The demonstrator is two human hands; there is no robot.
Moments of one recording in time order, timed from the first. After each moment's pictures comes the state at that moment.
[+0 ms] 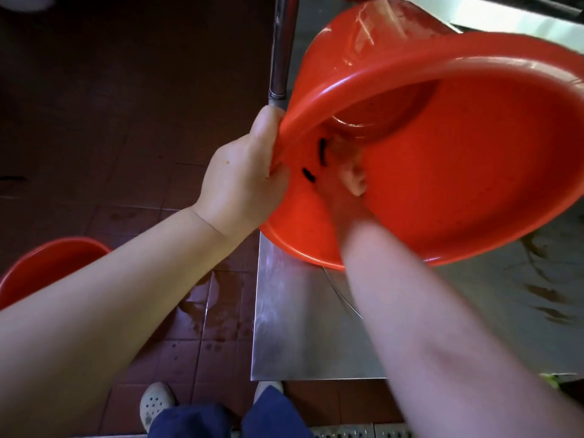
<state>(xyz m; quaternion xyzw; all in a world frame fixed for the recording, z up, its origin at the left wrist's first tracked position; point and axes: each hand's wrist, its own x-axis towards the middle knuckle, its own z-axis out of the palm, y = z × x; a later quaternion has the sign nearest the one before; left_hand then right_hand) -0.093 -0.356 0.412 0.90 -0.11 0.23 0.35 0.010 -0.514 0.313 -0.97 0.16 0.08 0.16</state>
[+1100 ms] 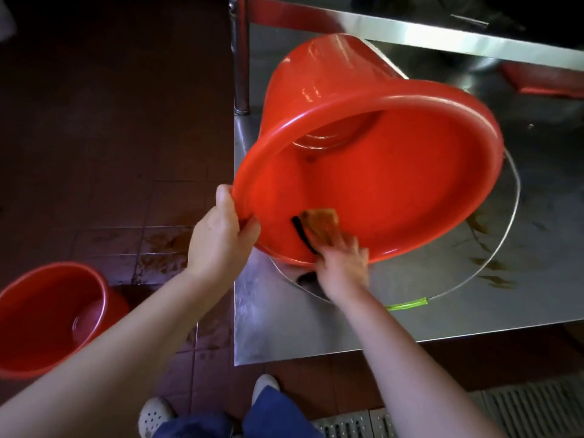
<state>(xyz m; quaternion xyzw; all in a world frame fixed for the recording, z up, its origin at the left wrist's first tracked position) -0.145 -0.383 0.384 0.91 -0.01 0.12 0.40 -0.161 -0.580 0.322 -1.00 0.02 0.04 0.08</state>
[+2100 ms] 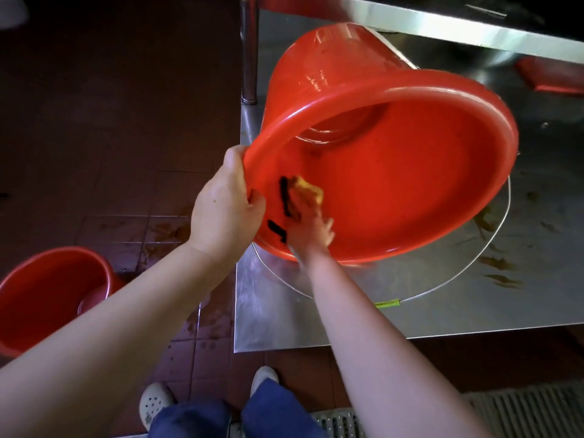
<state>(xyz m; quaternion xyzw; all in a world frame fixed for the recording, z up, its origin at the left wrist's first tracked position) -0.142 -0.389 0.419 0.91 0.01 0.14 0.38 -0.109 -0.524 0.315 -0.93 0.16 0.10 0.31</state>
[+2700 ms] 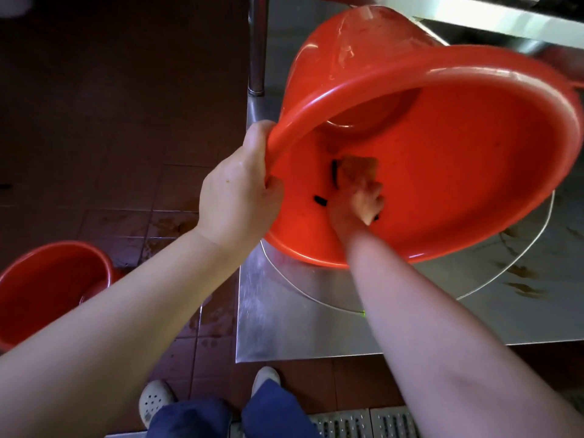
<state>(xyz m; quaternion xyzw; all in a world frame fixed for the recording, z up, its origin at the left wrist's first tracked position) -0.125 -0.395 0.423 0.92 -0.03 0.18 0.35 -0.049 -0.573 0.309 -0.98 0.19 0.01 0.07</state>
